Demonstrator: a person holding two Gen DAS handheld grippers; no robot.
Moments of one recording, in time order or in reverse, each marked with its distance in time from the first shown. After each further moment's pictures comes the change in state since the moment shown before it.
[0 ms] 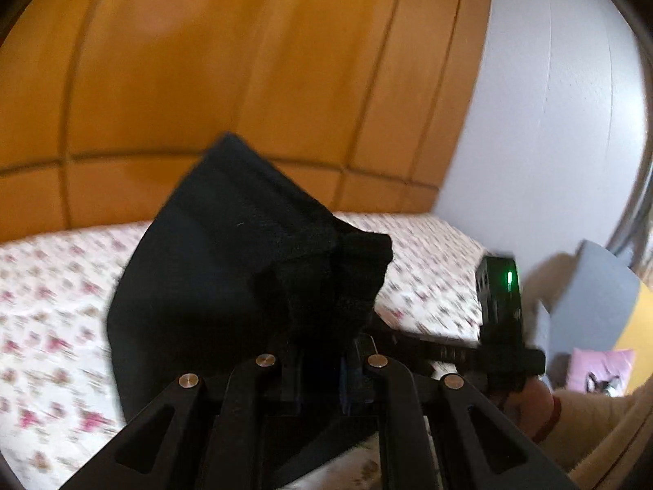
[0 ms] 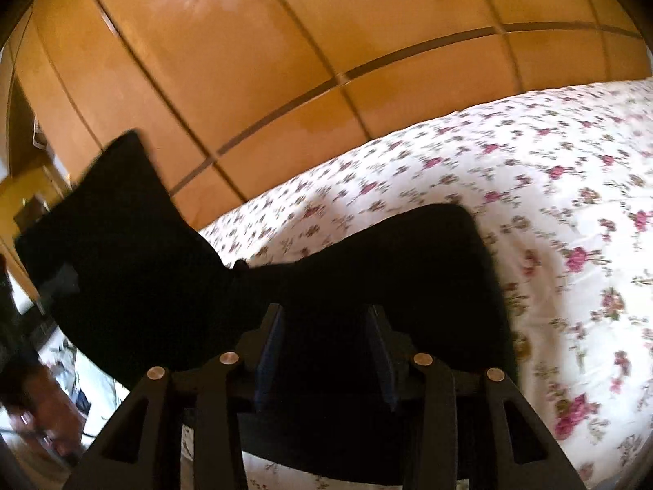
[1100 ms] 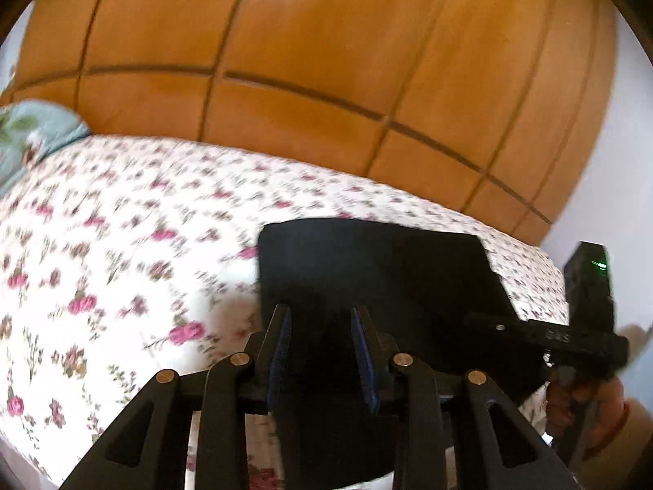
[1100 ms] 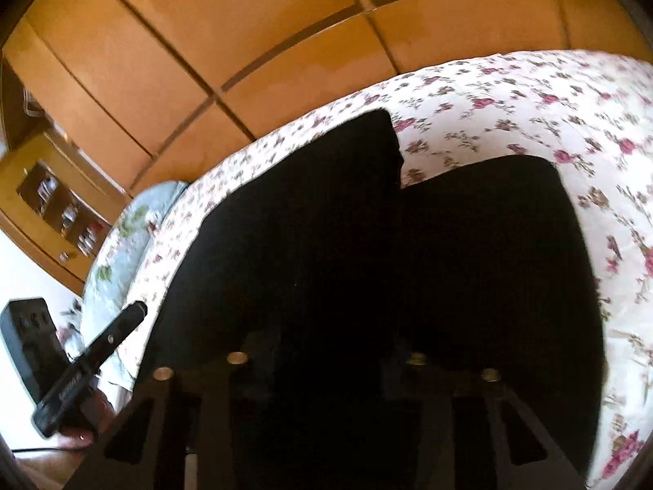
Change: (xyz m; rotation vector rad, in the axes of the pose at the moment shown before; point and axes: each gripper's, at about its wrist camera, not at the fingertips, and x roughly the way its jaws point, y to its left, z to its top) left arm -0.026 0.102 -0.079 -0.326 -0.007 0.377; right arm 0.074 0.032 -0.002 -0.071 0.248 0.052
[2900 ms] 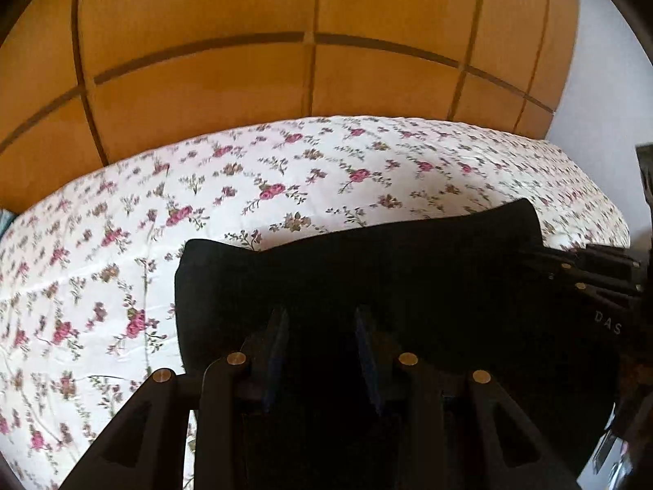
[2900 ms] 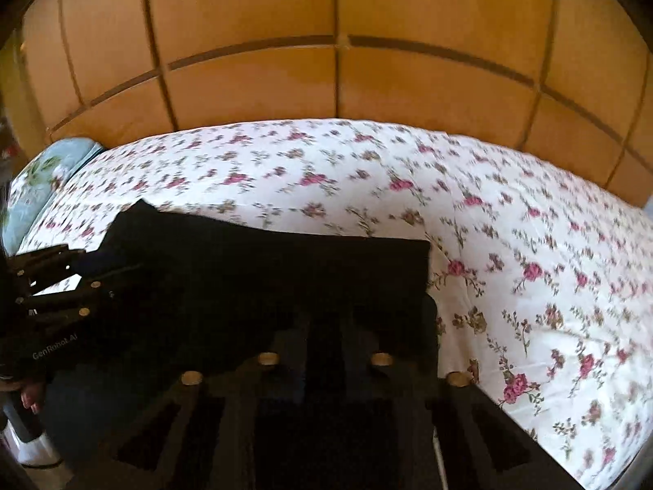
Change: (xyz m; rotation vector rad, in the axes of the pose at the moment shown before) left arm 0.133 -0.104 0.040 0.334 0.237 0.050; right arm -0.008 -0.024 0.046 -0.222 -0.037 -0.441
